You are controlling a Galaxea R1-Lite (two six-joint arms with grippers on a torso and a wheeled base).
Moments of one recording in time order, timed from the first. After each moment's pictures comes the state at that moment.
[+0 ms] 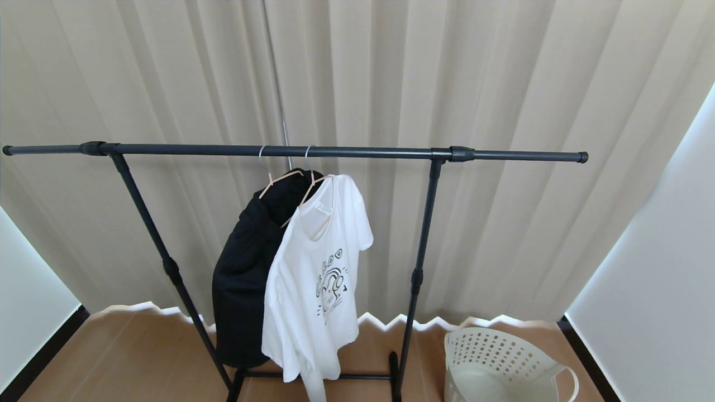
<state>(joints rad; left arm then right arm) -0.14 0.15 0.00 -0.03 0.04 0.06 0.19 0.13 -0.03 0.07 0.01 -0.06</state>
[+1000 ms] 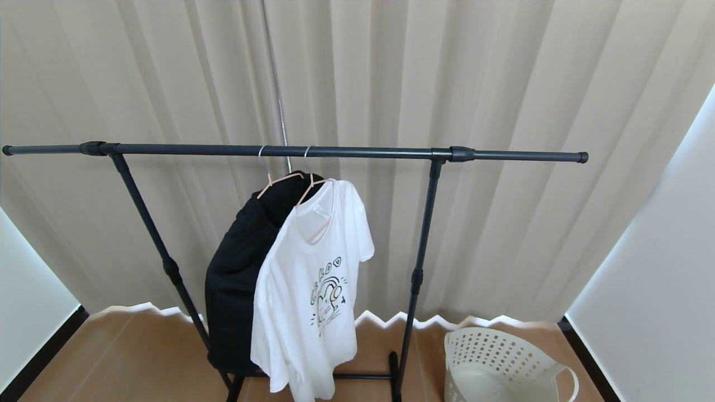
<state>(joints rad) 0.00 0.02 0.00 -0.06 -0.08 0.07 0.00 0.00 -0.03 0.06 0.07 -0.02</state>
